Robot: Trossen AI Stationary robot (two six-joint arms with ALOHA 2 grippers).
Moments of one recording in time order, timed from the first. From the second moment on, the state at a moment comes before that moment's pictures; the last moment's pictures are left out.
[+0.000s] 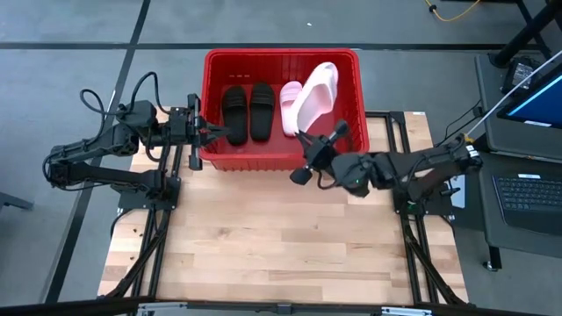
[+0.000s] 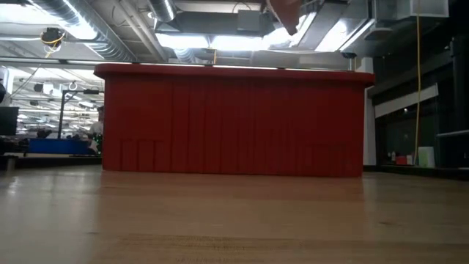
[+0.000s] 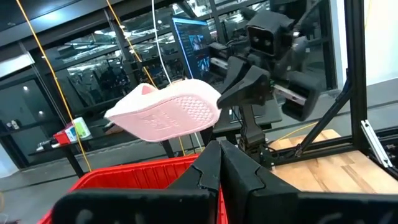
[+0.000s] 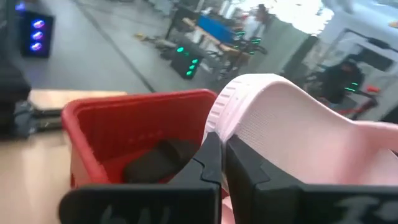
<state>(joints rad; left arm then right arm) 0.21 0.78 1.04 -0.19 0.09 0.28 0.28 1.55 1.58 -0.24 1.10 -0.24</state>
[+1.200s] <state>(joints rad) 0.21 0.87 1.04 -0.17 -0.08 0.25 -0.09 1.44 1.66 -1.03 0.59 -0.56</state>
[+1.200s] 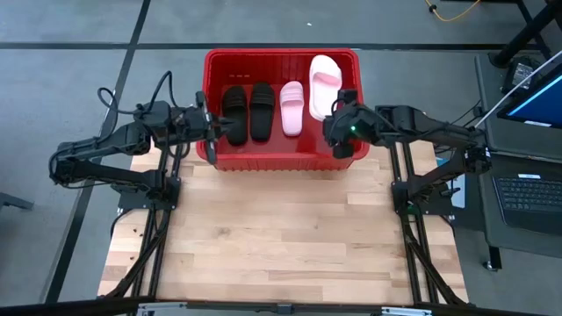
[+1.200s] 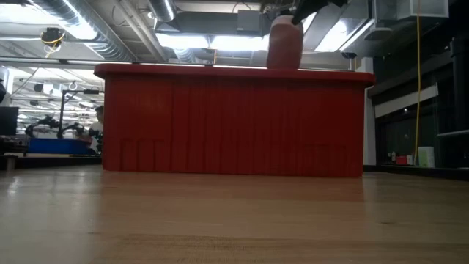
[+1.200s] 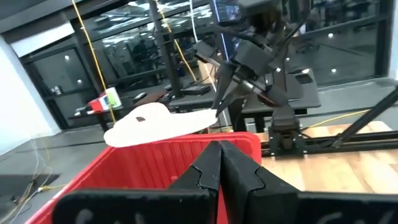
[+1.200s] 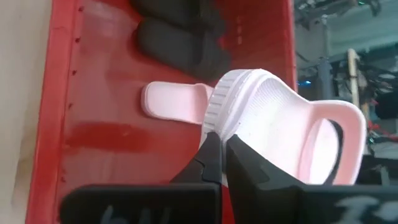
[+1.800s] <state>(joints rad) 0.20 0.91 1.04 -0.08 -0.11 0.36 -0.23 1.44 1.66 -1.15 0.45 -0.66</state>
